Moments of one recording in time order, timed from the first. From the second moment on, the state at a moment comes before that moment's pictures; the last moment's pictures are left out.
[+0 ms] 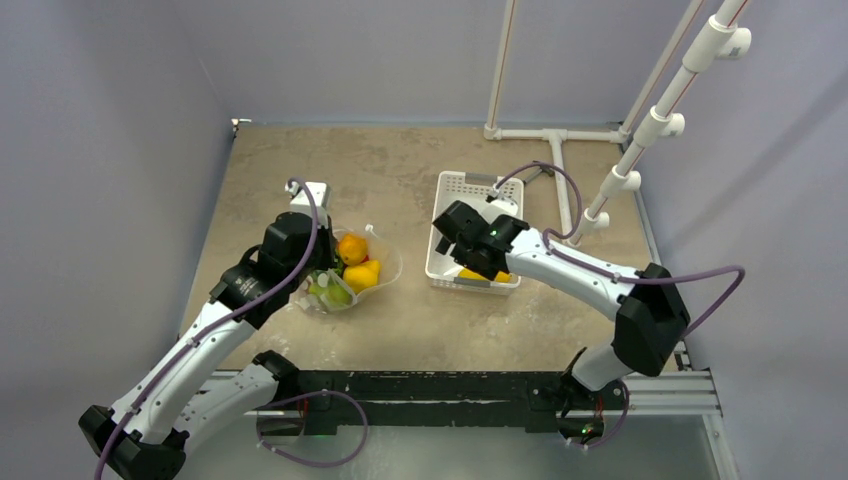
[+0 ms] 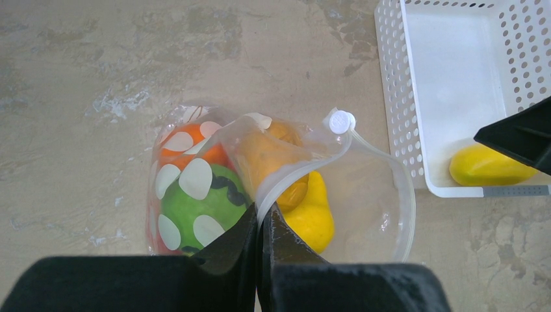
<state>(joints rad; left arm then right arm) -0.56 0.82 0.87 -0.58 -0.29 -0.31 0.85 1.52 1.19 -0.80 0.53 1.26</state>
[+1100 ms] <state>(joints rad) -0.56 0.81 0.87 -0.59 -0.28 -0.31 0.78 1.59 1.12 -0.80 0.51 1.28</state>
